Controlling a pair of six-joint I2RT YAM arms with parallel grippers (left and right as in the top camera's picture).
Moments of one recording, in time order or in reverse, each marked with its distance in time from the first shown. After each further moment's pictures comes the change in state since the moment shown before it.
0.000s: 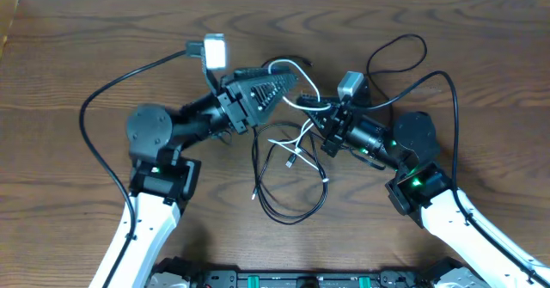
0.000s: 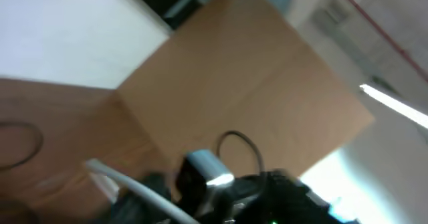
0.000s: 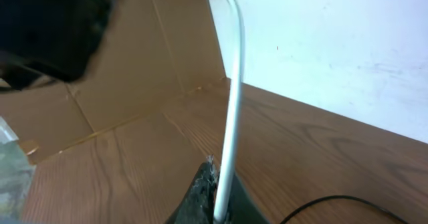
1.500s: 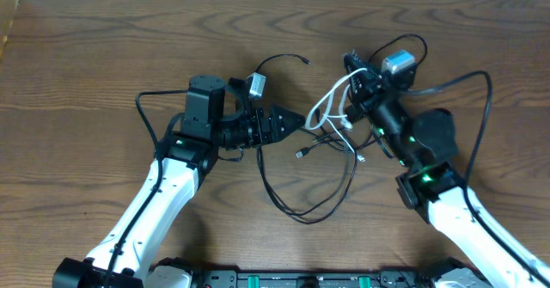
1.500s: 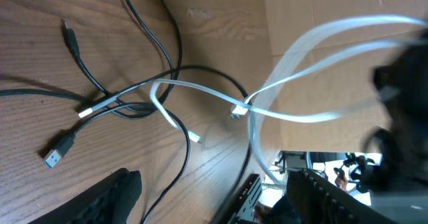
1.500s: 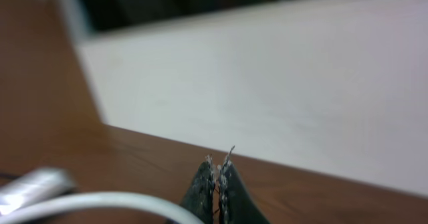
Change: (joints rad) left arm -0.033 0.237 0.013 -0.750 0.009 0.418; right arm -0.098 0.003 -0.008 0.079 0.411 -0.087
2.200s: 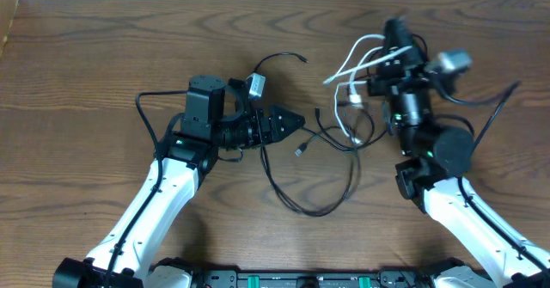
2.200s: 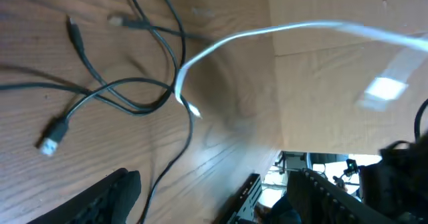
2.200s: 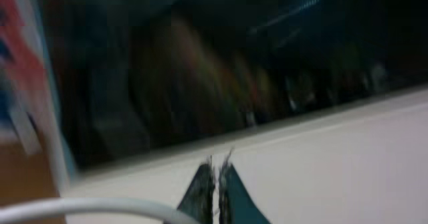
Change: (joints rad) left arm 0.000 0.000 0.000 -0.020 -0.006 -0.004; right arm -0.042 0.083 0.006 0.562 0.178 0.164
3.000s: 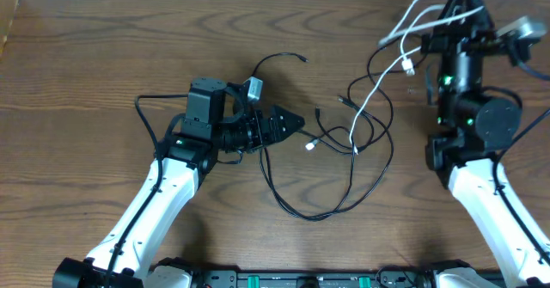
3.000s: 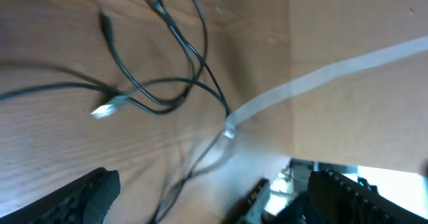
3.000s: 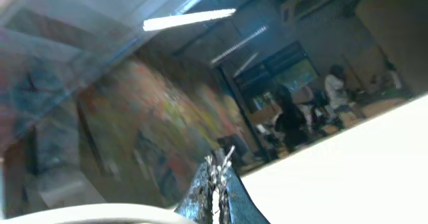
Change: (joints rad) left arm 0.000 0.000 0.000 -0.053 -0.072 -0.006; right arm -0.203 0.002 0.220 -0.192 0.034 0.192
